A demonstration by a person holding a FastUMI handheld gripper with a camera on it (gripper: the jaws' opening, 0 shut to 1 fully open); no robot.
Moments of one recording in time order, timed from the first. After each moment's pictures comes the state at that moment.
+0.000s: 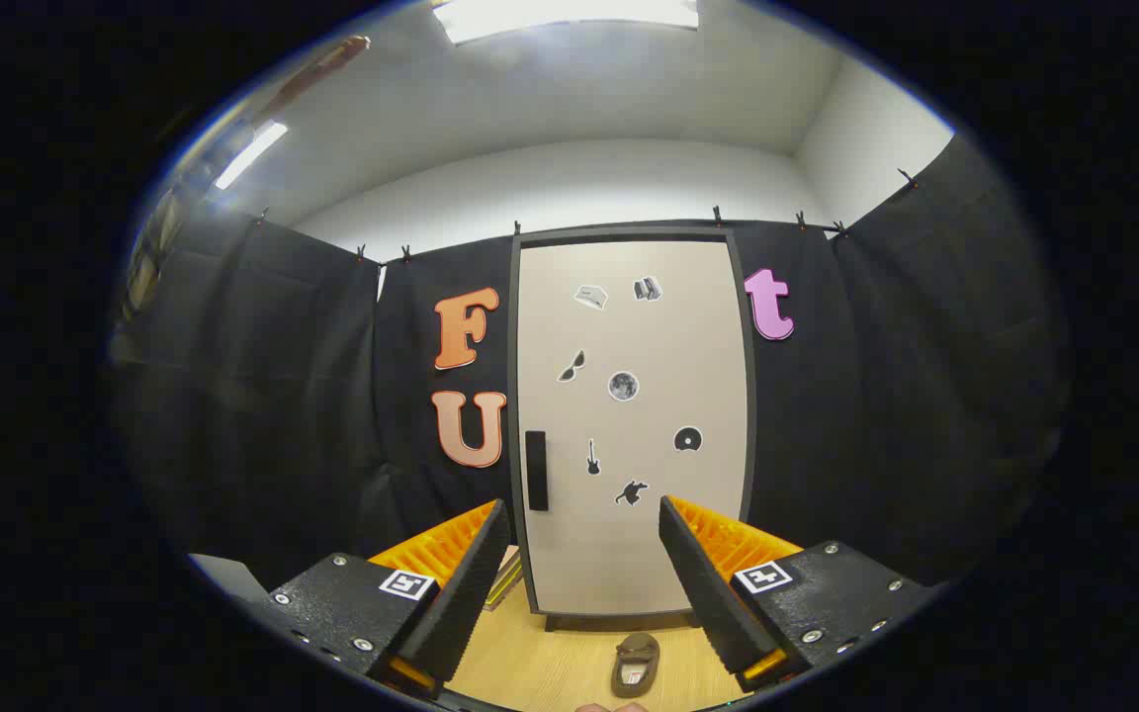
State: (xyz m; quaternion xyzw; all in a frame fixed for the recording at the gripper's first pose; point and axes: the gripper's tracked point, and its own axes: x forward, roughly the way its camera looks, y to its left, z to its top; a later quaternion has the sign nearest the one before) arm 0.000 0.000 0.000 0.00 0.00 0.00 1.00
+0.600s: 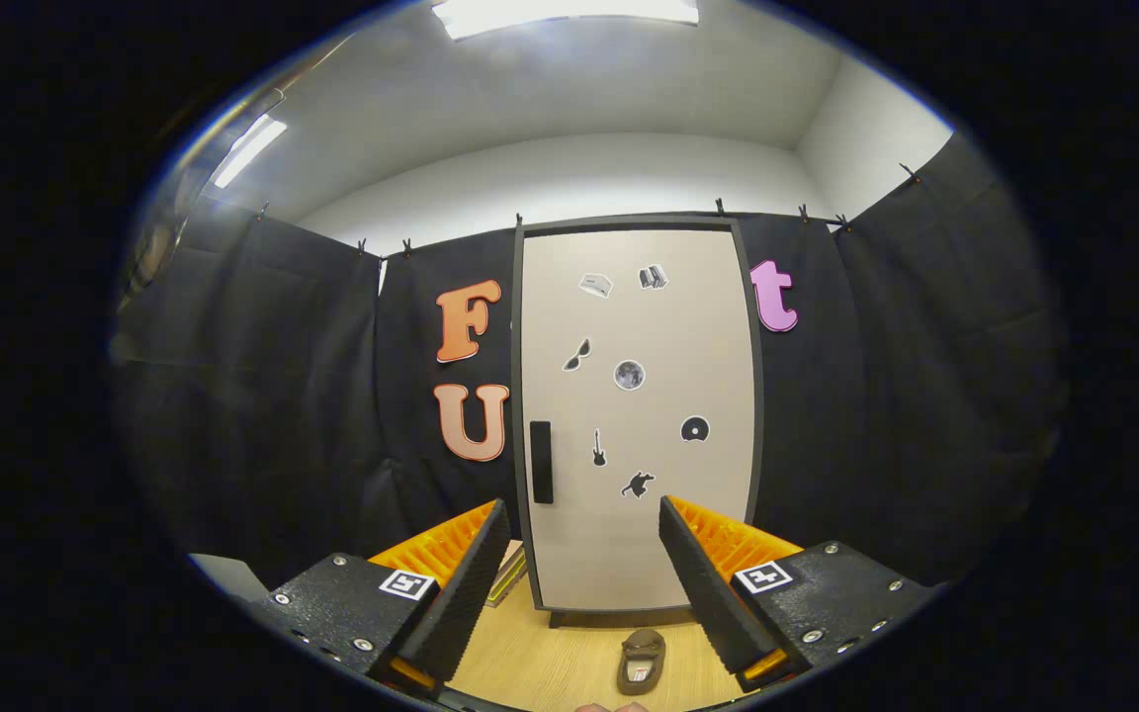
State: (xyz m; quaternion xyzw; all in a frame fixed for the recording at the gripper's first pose) arm 0.006 0.005 -0.009 0.00 0.01 0.00 1.00
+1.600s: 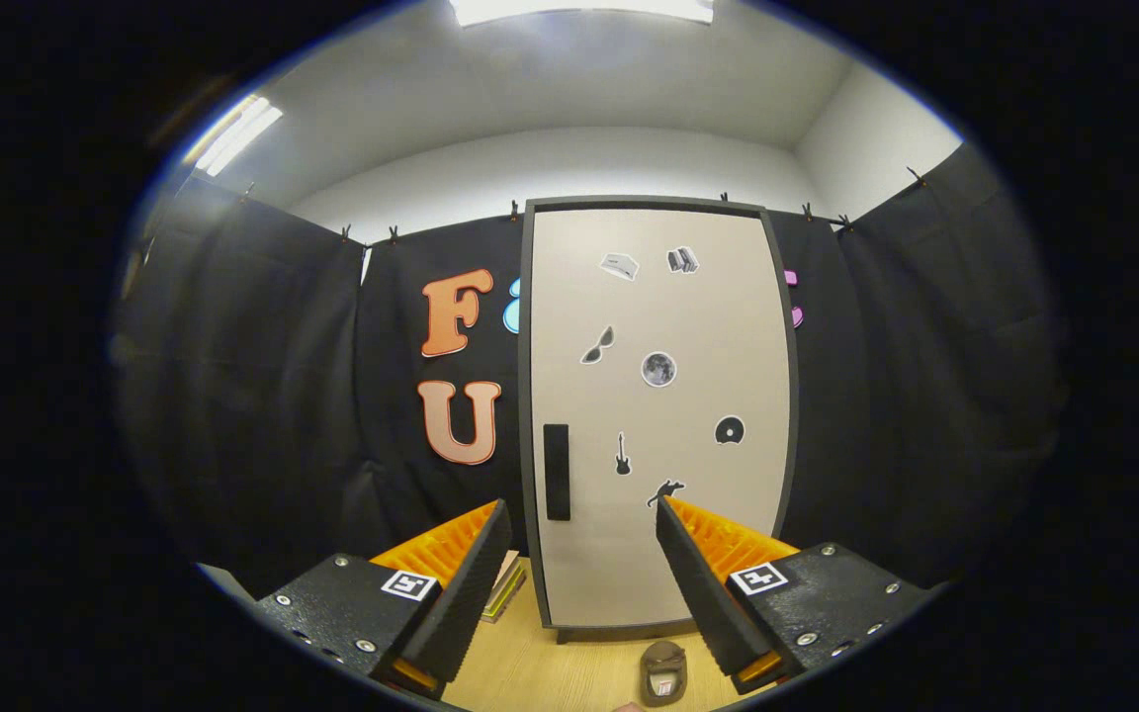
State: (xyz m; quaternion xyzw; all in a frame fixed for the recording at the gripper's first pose) arm 0.085 0.051 -0.022 -0.01 0.01 -0.03 1.00
